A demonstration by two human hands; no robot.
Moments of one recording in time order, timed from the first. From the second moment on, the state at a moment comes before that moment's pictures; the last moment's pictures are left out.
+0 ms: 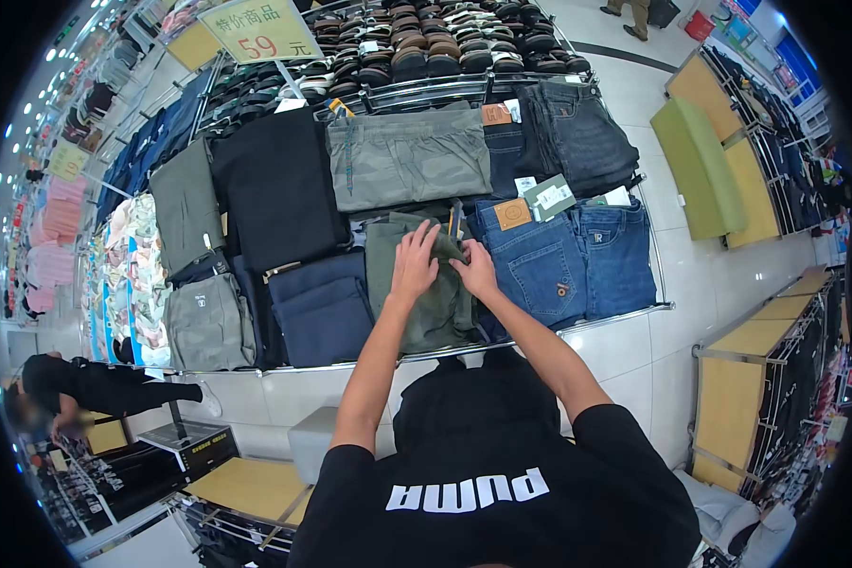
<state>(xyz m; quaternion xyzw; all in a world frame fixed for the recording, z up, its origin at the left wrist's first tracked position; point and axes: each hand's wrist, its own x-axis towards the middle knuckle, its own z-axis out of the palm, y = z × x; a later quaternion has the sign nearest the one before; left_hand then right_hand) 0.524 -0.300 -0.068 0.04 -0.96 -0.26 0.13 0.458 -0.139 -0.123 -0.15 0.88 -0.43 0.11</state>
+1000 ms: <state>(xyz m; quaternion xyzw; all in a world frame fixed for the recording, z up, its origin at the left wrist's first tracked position) 0.554 -0.326 -0.049 0.03 -0.92 -0.31 0.21 0.513 -0.083 -0.120 -0.40 0.82 -0.38 0.15</state>
